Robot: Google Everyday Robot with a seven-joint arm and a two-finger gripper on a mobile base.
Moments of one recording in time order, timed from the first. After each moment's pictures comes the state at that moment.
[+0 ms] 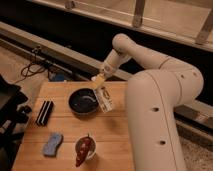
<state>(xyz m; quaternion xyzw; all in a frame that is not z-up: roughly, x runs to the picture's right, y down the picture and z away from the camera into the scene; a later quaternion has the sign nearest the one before) -0.042 -0.020 0.782 -0.51 -0.19 0.29 0.79</state>
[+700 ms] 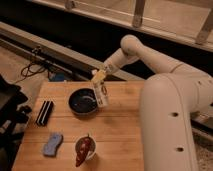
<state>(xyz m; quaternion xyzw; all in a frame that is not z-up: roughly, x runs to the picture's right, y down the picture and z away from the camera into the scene) -0.036 -0.058 0.787 -0.42 -0.31 0.33 0.78</state>
